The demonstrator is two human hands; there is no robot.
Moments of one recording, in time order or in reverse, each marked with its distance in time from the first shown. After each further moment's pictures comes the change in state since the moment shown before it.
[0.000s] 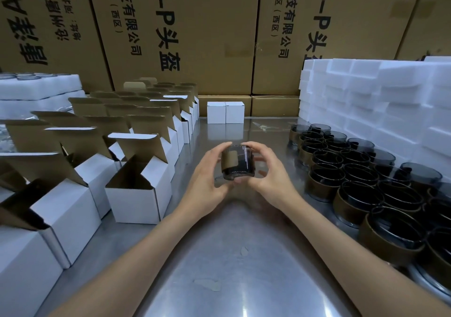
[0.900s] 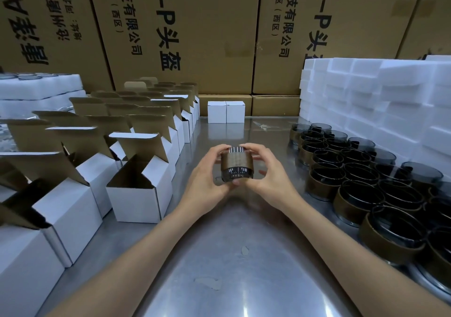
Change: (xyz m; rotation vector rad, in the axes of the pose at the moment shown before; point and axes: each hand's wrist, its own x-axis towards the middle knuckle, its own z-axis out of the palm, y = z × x) left_hand 0.000 0.004 -0.002 -0.013 0.002 -0.060; right_hand -0.002 -0.001 0.003 -0.059 -0.021 -0.001
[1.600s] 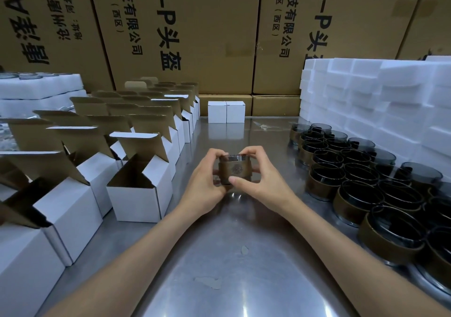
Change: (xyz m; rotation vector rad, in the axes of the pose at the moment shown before) left_hand 0.000 -0.001 0.001 -0.078 -0.020 -0.130; right_hand -0.005 -0.004 0.002 -0.006 -0.093 0.000
